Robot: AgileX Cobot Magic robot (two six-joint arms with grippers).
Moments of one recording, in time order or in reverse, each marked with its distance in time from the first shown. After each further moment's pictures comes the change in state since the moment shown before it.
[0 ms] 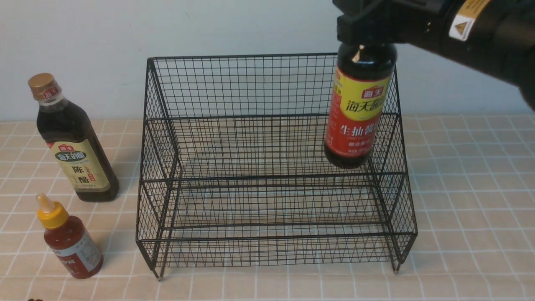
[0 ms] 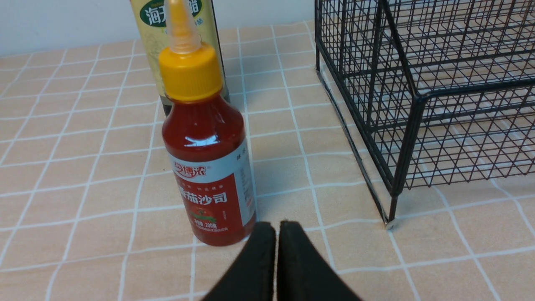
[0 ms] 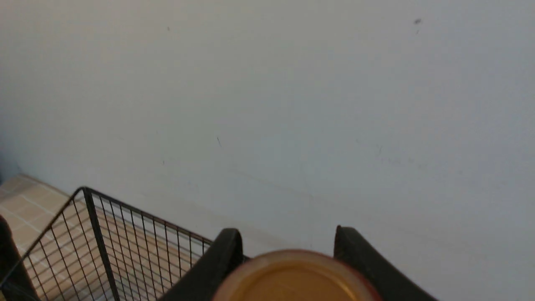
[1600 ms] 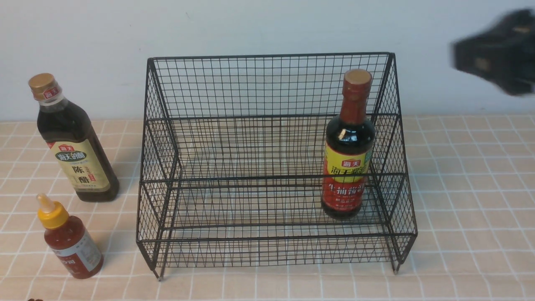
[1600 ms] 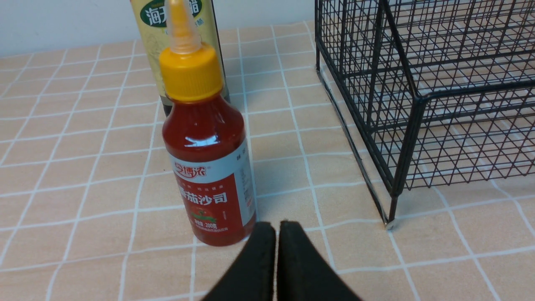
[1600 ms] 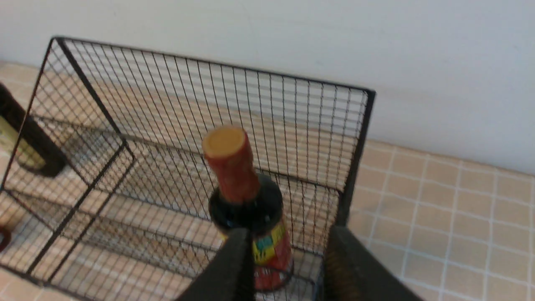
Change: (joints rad) right arm 0.002 -0.481 -0.020 0.116 0.902 0.020; left arm 0.000 0.000 0.000 0.000 0.000 0.000
